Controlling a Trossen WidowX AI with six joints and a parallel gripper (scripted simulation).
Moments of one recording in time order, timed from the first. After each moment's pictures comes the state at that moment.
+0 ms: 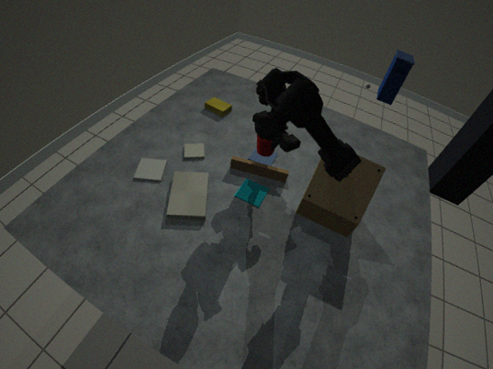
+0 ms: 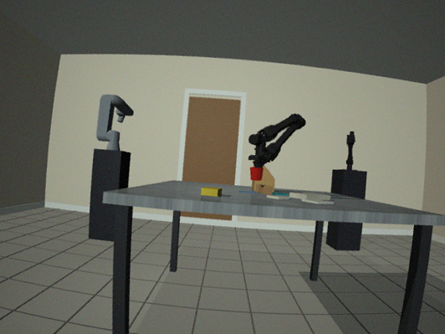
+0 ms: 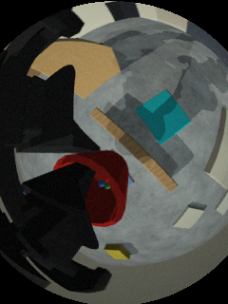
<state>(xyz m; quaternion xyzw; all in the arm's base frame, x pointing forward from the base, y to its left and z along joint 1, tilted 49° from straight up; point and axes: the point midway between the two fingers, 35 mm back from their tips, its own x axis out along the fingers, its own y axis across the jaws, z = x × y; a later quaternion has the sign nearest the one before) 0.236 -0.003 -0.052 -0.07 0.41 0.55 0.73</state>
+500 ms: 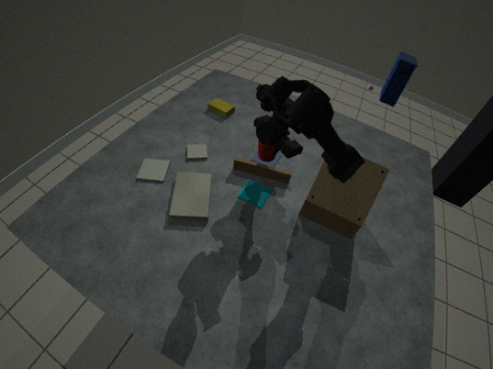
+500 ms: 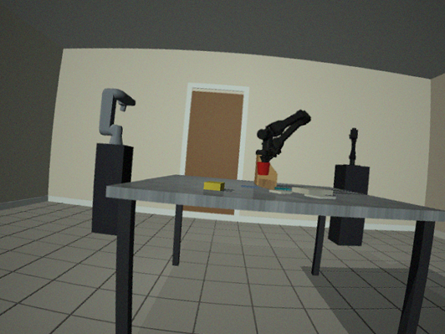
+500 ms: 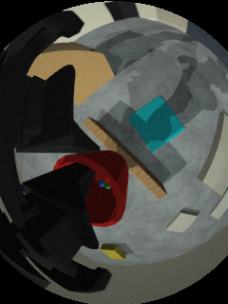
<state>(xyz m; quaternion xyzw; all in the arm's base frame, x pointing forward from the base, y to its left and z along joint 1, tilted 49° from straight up) 0.233 0.013 -0.033 -0.07 0.41 0.55 0.73</state>
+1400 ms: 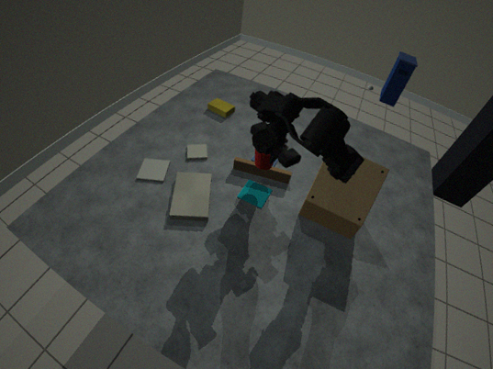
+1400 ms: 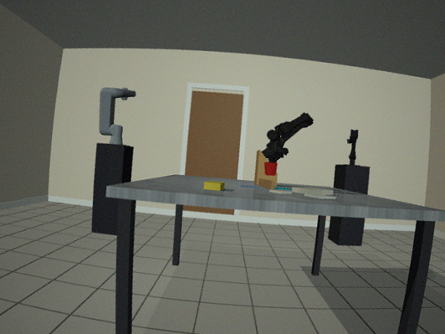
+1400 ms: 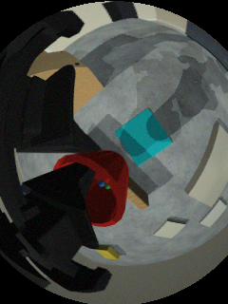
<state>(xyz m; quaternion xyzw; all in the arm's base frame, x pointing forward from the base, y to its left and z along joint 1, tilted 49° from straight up) 0.226 0.041 0.000 -0.07 0.41 0.55 0.73</state>
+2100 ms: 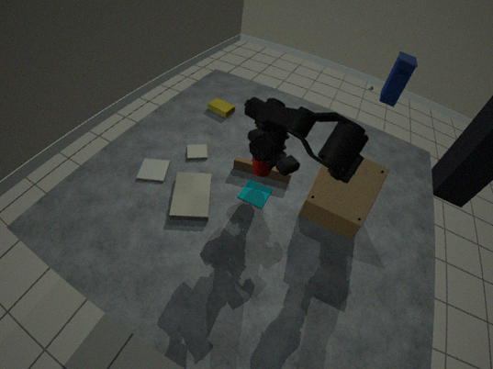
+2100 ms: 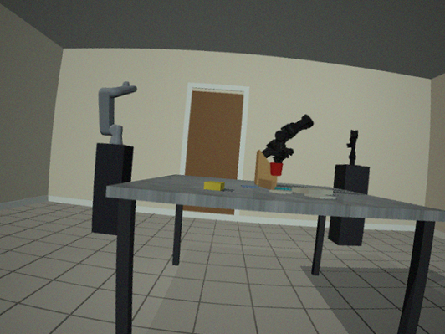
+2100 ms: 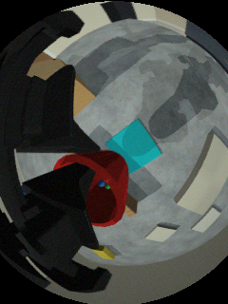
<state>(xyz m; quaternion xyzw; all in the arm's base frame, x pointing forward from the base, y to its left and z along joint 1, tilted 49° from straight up) 0.220 0.064 0.025 -0.07 0.41 0.55 0.73</state>
